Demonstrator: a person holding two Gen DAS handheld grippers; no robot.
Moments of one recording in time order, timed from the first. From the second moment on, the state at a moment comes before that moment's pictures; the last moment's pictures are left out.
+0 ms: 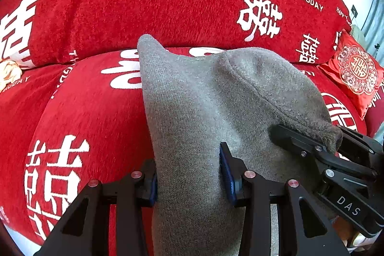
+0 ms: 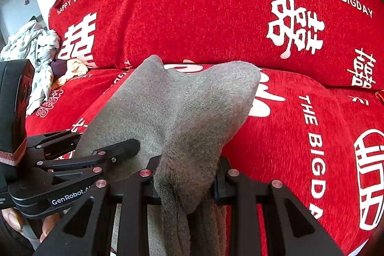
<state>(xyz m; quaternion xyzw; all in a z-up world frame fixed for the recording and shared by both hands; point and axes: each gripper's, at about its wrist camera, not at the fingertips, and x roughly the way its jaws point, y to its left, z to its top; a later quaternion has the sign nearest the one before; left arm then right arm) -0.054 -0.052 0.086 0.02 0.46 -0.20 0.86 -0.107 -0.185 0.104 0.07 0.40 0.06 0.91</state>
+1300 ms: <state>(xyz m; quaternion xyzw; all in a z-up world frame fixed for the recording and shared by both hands) -0.100 0.017 0.038 -0.04 0.48 -0.19 0.86 -0.147 -0.220 0.022 0.21 0.45 0.08 0.86</state>
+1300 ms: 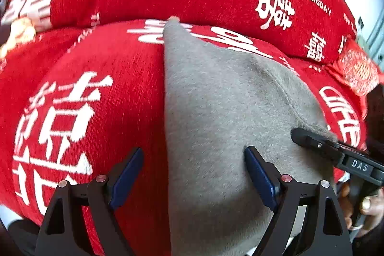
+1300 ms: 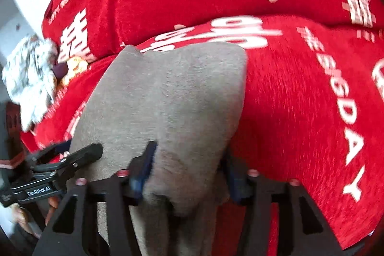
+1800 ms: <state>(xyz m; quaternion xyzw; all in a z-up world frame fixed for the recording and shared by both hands) -0.013 -0.012 0.049 0.02 0.52 -0.11 0.85 -0.083 -0.214 0.043 0.17 0.44 0.12 0.88</state>
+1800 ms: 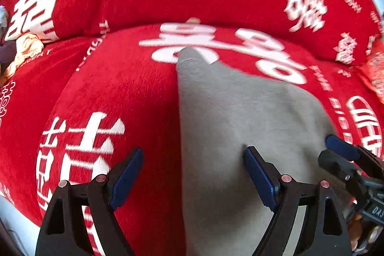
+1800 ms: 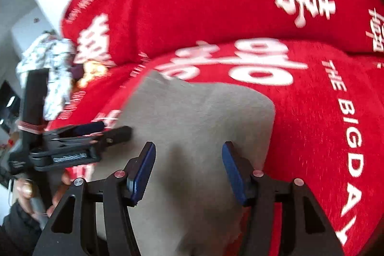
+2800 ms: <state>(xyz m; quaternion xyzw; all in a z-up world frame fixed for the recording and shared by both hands) -0.107 -0.007 0.057 0.08 0.47 -0.12 0.87 -0.200 -0.160 0.030 -0.05 0.39 0.18 0.90</state>
